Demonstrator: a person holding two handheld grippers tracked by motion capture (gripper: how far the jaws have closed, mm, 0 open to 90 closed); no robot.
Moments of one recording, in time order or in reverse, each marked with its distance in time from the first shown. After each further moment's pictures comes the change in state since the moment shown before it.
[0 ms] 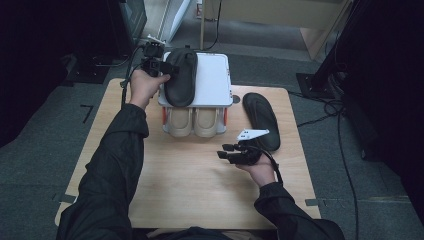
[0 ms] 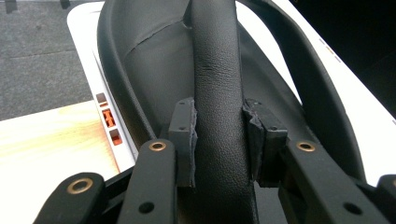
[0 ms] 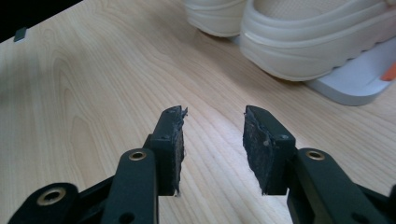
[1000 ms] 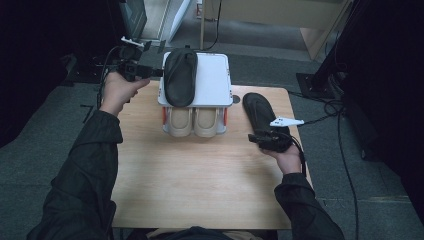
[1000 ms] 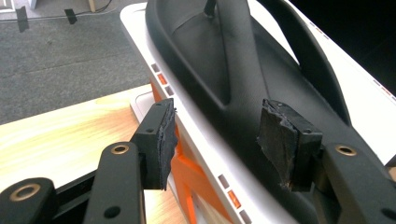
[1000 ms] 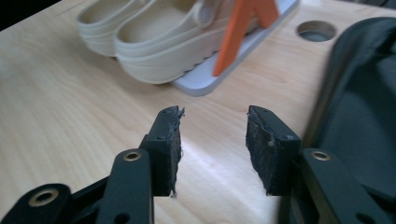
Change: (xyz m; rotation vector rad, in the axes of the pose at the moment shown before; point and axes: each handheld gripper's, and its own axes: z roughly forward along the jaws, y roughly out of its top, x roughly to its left) left arm 0.026 -0.026 -0.059 -0.039 -0.006 0.059; right arm -0.071 -0.004 -0.068 -0.071 -0.212 0.087
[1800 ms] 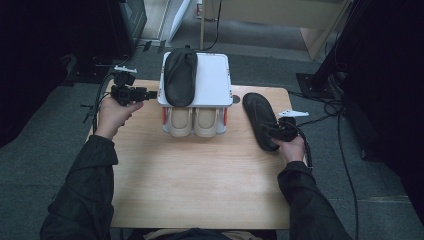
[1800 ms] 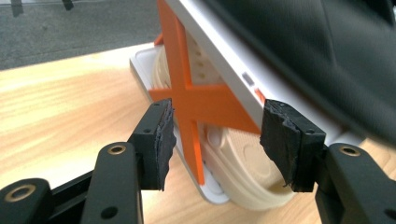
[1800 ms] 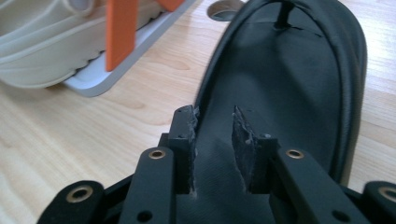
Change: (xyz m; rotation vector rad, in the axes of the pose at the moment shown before) left arm 0.010 -0.073 0.004 0.007 -0.008 -0.001; right arm -0.068 -0.005 0.022 0.034 -0.149 0.090
